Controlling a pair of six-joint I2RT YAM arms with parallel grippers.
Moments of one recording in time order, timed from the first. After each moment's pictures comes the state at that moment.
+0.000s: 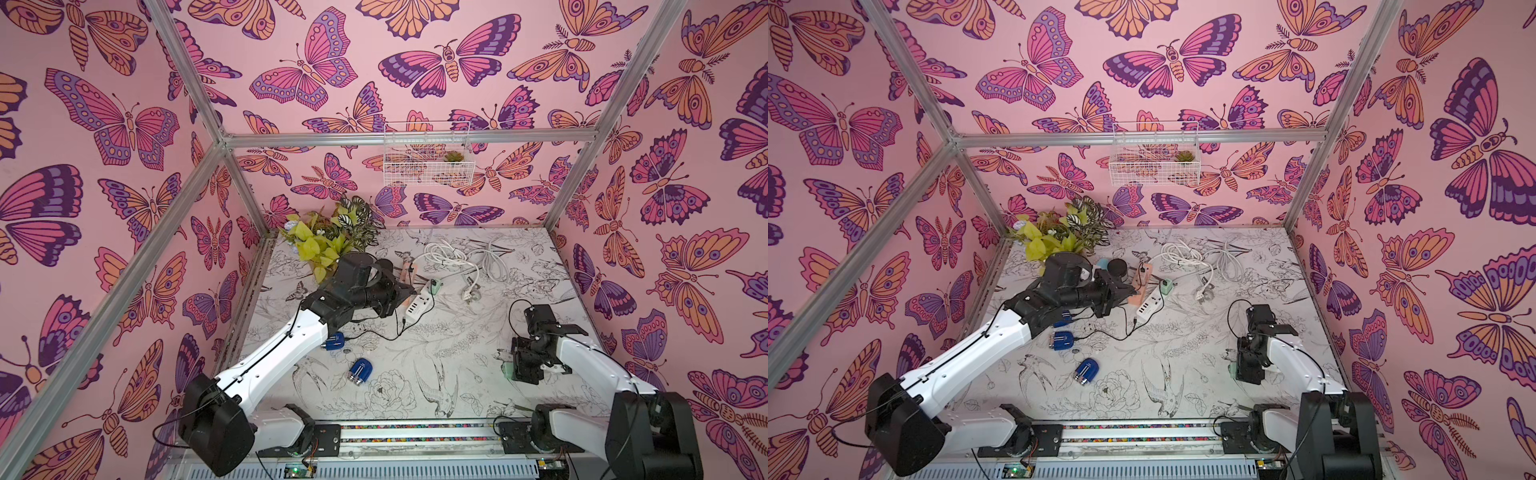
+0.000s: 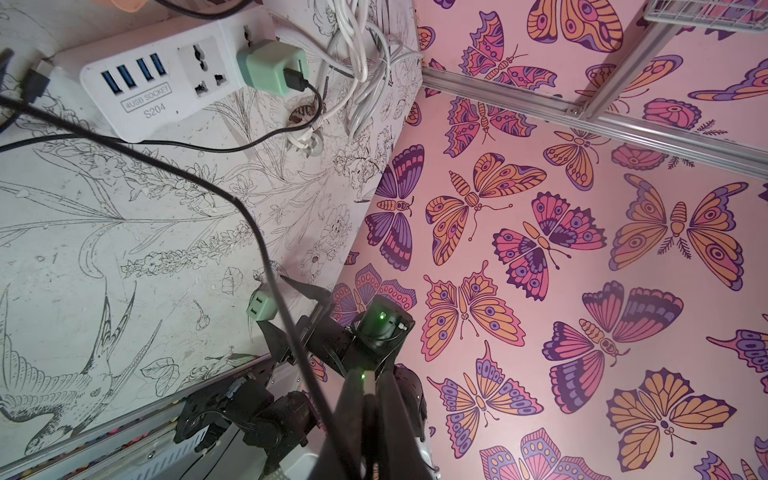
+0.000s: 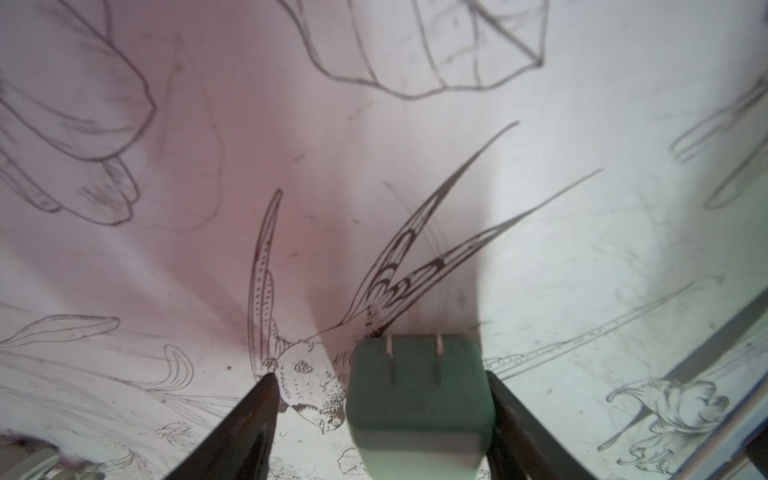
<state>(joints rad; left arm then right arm) -0.59 1.29 1.07 -0.29 0.47 -1.55 0.01 1.20 0.56 -0.83 -0.11 1.78</state>
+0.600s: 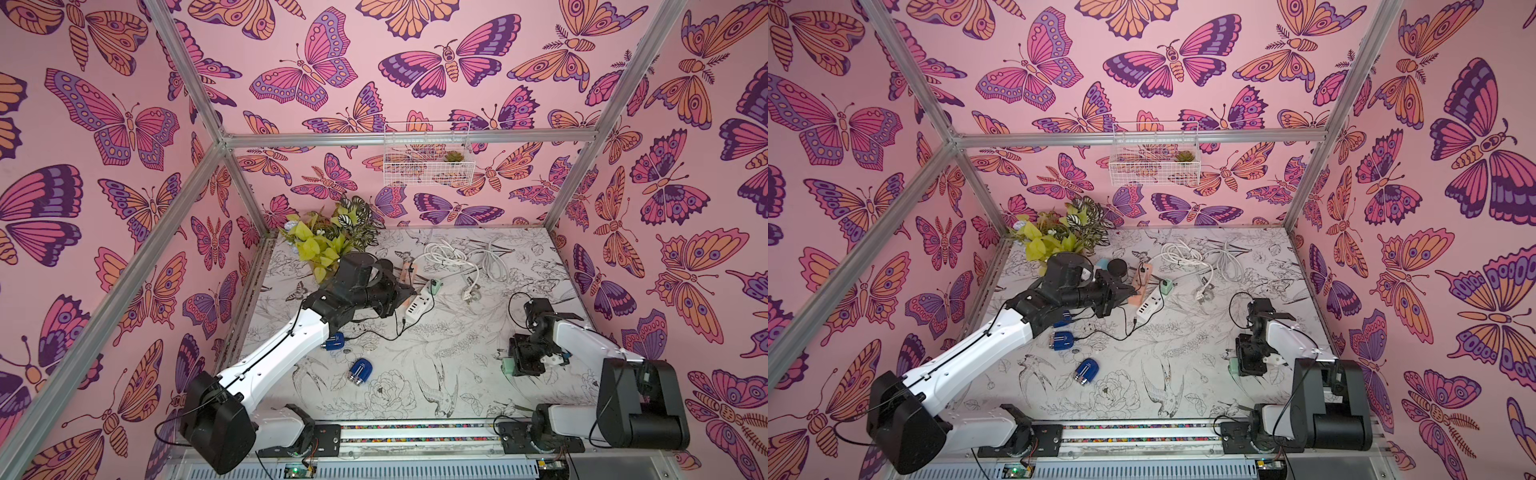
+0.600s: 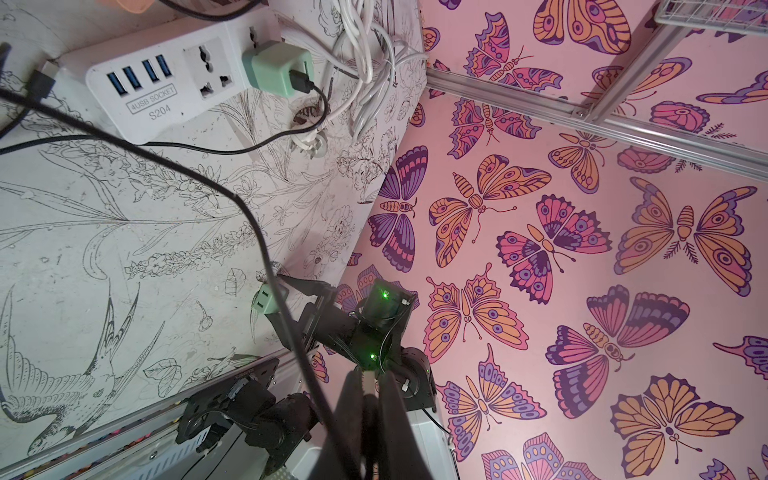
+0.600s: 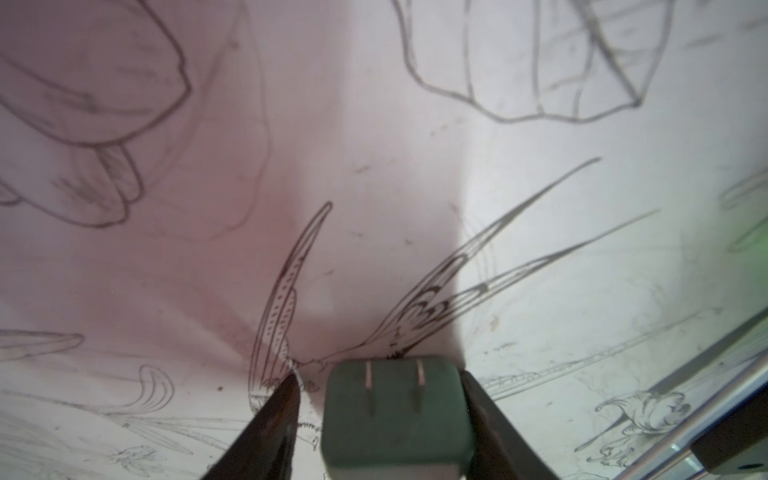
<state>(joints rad) -0.59 1.30 1.07 -0.29 0.47 -1.55 -0.03 1.35 0.63 -0.85 -0.16 1.61</state>
